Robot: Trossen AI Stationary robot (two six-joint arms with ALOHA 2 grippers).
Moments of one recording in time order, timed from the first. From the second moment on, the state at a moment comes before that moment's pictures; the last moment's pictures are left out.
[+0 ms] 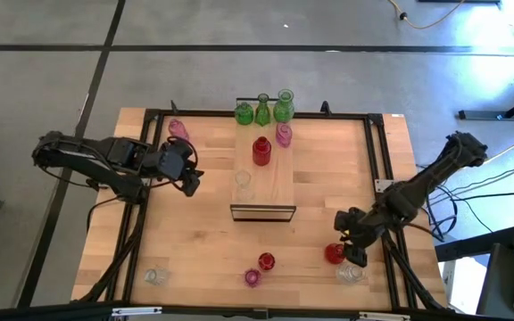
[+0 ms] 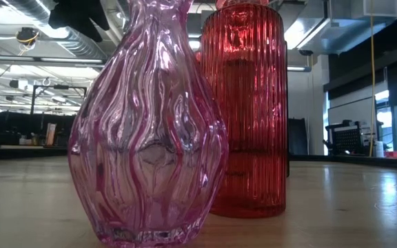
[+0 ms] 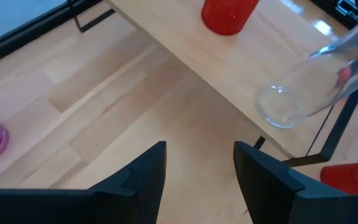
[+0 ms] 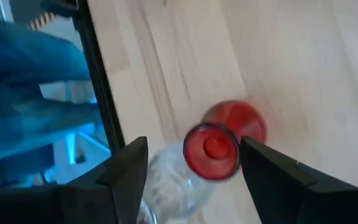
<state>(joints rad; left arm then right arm) -0.15 1.02 1.10 -1.00 -0.43 -0.82 0.66 1.15 0.90 -0.78 -0.07 1.02</state>
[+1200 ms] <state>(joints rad) -0.15 1.02 1.10 -1.00 -0.45 -0.77 0.67 1.15 0.74 -0.68 -0.12 1.15</state>
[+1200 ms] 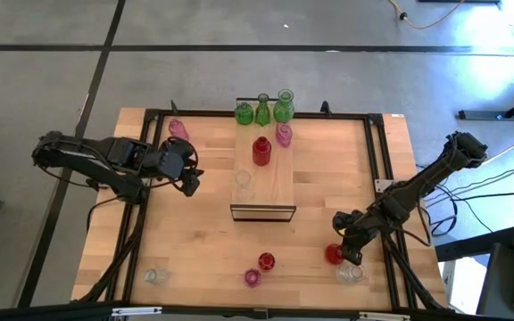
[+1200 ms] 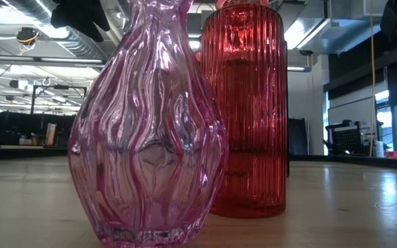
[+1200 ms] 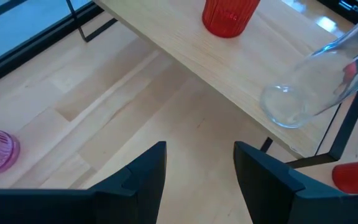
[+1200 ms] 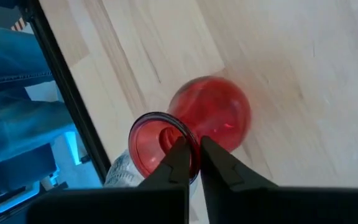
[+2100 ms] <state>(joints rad) -0.15 1.02 1.10 -0.98 -0.46 -0.77 0.10 1.15 1.32 -1.18 -0.17 0.70</state>
